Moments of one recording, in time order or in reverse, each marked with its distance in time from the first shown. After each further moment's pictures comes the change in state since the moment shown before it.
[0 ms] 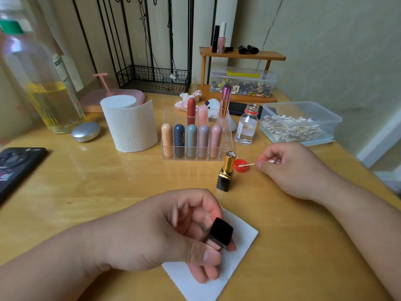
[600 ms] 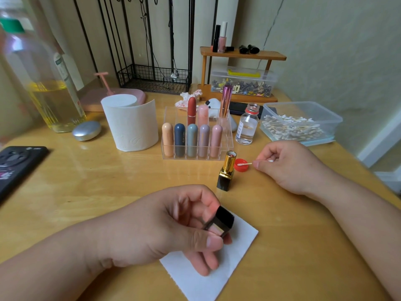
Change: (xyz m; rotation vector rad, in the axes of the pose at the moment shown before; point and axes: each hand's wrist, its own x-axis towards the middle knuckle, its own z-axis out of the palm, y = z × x) left_hand 0.007 0.003 -0.008 -0.098 -0.139 -0.104; right_hand 0.007 0.000 0.003 -0.007 -0.004 0.028
